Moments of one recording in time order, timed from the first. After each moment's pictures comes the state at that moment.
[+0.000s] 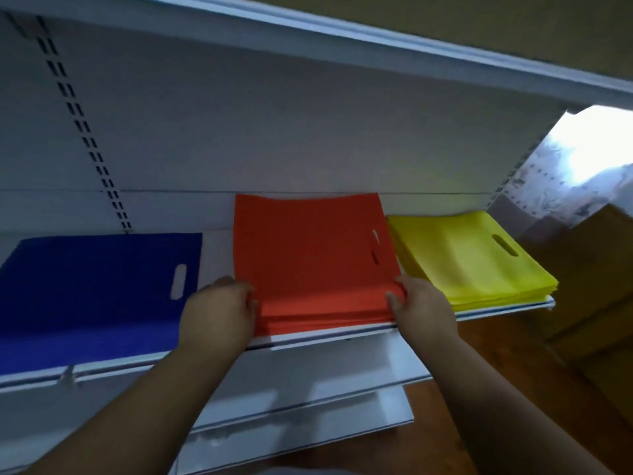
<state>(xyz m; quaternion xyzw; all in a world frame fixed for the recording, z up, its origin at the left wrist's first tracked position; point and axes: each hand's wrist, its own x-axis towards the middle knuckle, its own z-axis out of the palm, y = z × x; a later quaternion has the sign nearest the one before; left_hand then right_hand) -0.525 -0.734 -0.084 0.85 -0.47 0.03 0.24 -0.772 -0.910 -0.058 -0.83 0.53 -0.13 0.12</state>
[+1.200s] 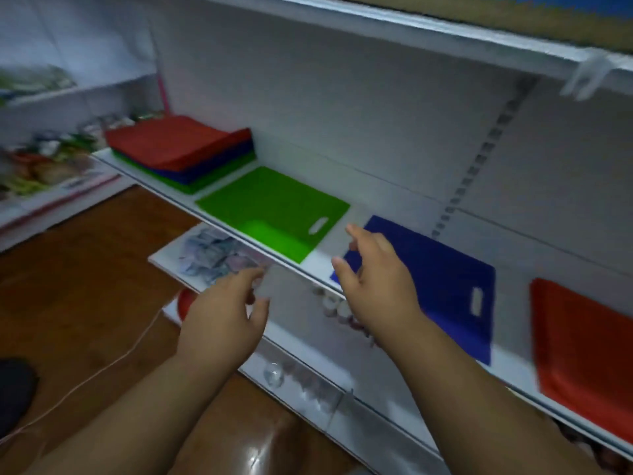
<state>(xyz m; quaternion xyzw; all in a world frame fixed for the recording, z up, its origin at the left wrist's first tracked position) -0.422 -0.348 -0.051 0.95 -0.15 0.10 0.26 -0.450 -0.568 -0.007 -0.94 0.03 -0.17 0.30</state>
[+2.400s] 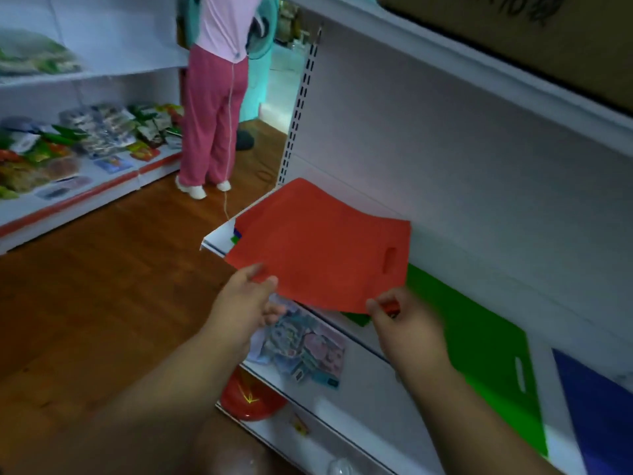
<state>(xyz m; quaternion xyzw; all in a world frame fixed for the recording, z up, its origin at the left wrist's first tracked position) 0.014 -0.039 -0.076 0.61 0.10 -0.18 0.77 -0.080 -0.240 -0.025 -0.91 0.26 -0.12 0.29</state>
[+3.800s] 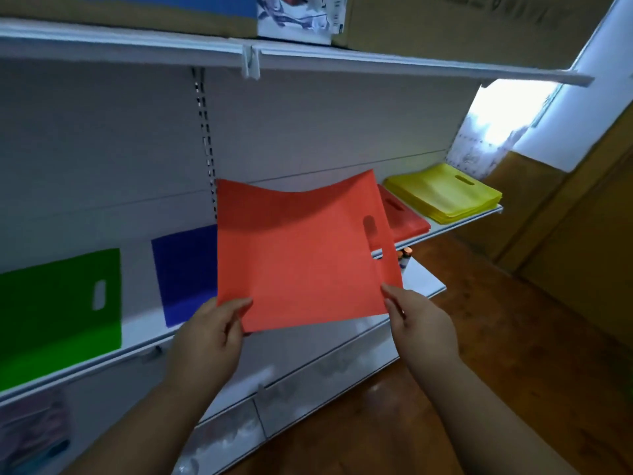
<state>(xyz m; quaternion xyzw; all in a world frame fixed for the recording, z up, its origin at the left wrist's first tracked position) -0.386 -0.432 -0.073 0.73 -0.55 -0.09 0.40 -0.671 -0.533 -0.045 -0.76 0.58 -0.29 0.07</state>
